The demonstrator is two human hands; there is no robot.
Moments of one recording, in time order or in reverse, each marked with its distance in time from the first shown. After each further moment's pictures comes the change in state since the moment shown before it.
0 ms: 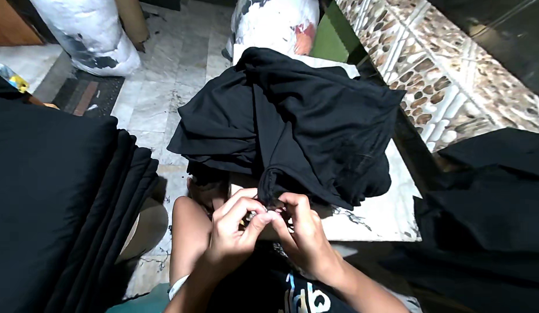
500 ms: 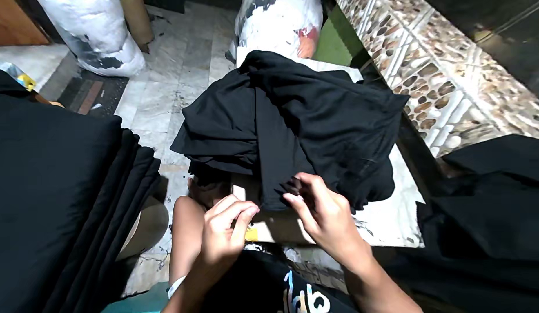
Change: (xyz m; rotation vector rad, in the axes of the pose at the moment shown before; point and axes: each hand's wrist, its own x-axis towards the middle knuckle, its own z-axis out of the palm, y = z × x) left_hand -0.009 -0.004 -0.014 0.259 0.009 -0.117; right_hand 0.020 0.025 -0.027 -0.155 -0.056 -0.004
